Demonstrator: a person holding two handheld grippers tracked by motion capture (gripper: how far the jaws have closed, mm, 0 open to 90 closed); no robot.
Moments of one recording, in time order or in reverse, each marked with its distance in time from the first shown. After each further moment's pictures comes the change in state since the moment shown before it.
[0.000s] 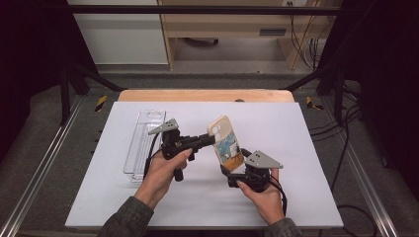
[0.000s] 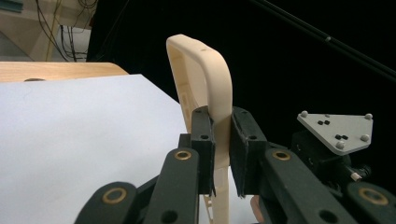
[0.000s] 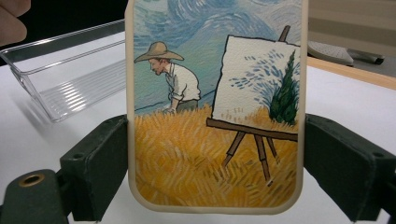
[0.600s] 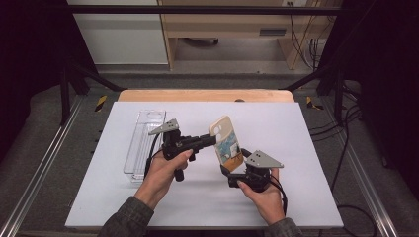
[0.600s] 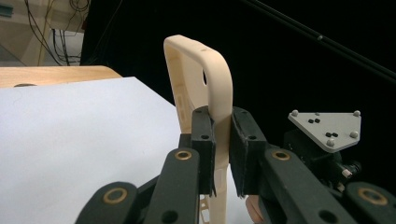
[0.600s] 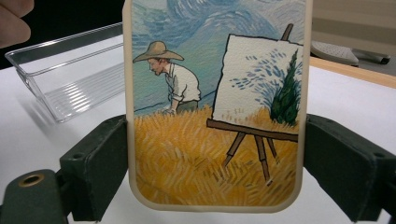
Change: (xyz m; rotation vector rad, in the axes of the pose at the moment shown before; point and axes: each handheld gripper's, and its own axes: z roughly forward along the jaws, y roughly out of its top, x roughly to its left) left arm -0.002 0.001 0.001 -0.004 -0.026 0.021; right arm -0.001 0.000 0.000 -0.004 0.016 0.005
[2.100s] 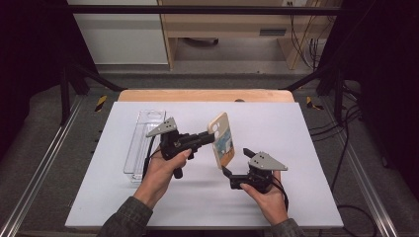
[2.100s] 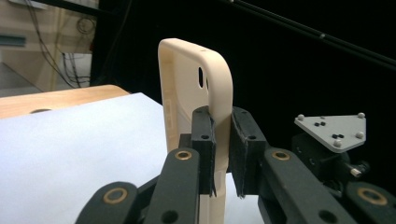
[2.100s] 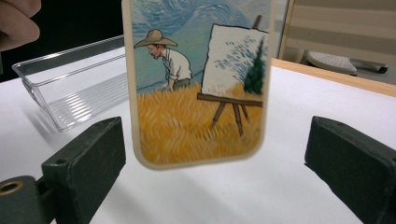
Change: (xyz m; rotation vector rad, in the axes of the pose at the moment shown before) left arm -0.004 0.005 -0.005 -0.038 0.027 0.094; right arm -0.002 -0.003 -0.006 -0.052 0.000 0.012
